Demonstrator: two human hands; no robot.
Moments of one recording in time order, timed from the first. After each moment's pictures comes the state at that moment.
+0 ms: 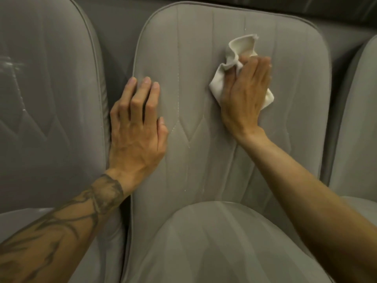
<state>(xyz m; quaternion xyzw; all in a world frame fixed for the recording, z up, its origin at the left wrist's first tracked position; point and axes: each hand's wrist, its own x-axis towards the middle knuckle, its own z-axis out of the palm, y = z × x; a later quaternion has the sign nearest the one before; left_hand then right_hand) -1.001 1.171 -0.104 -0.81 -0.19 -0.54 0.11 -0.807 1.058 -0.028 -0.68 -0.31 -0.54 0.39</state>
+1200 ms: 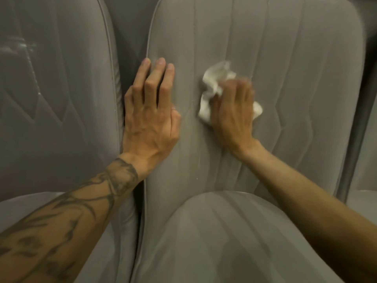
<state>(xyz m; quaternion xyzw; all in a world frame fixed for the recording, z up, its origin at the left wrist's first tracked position) -1.002 1.168 -0.100 -0.81 -0.19 -0.55 0.11 -0.829 1.073 -0.100 -0.63 -0.47 -0.52 0.33</state>
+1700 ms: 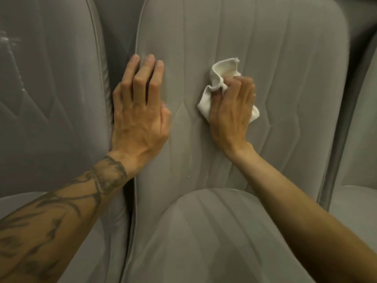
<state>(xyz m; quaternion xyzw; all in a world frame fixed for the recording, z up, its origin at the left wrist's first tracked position) -1.002 1.169 -0.101 -0.81 -0.19 -0.55 0.11 -0.825 1.068 -0.103 -0.66 -0.38 -0.52 0.39</state>
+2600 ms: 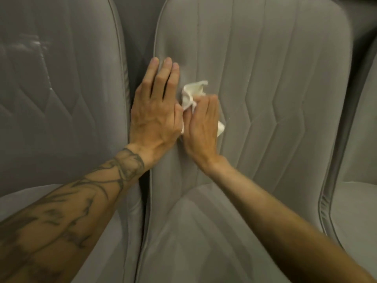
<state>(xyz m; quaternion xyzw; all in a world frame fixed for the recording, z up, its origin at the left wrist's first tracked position) -1.011 1.162 -0.092 -0.83 -0.18 -0.52 0.09 -0.921 1.094 -0.124 -0.68 -0.43 -0.31 0.51</state>
